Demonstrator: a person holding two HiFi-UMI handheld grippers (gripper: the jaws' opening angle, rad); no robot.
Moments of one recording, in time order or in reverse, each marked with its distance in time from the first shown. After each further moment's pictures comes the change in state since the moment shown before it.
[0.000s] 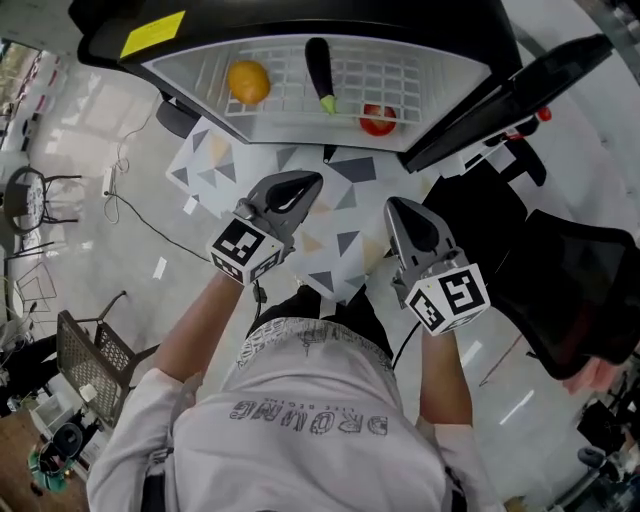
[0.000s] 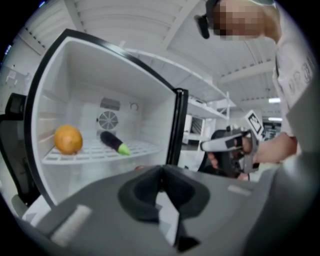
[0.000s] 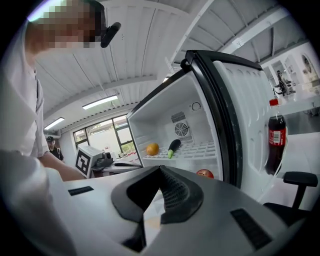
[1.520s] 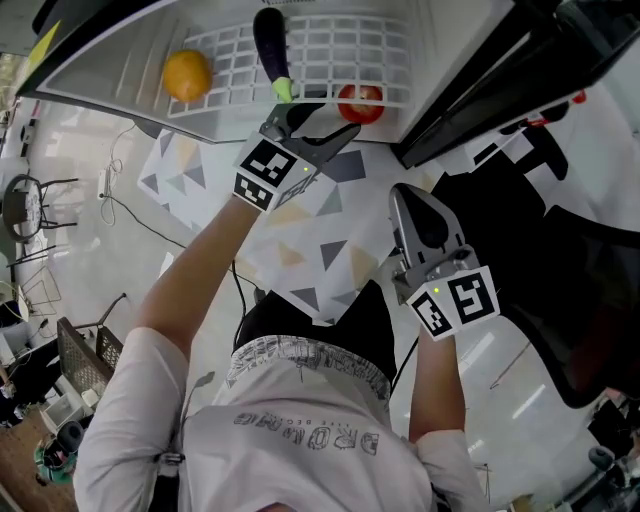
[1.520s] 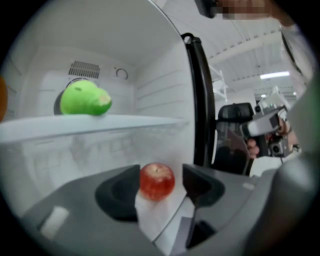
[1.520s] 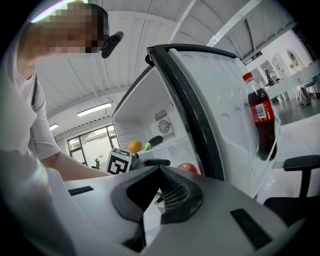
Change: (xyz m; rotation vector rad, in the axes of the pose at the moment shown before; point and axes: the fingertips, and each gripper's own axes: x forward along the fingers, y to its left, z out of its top) left arm 0.164 0.058 -0.046 0.197 0.068 -0.024; right arm 0.014 -0.077 -0.047 0.059 -0.101 -0.043
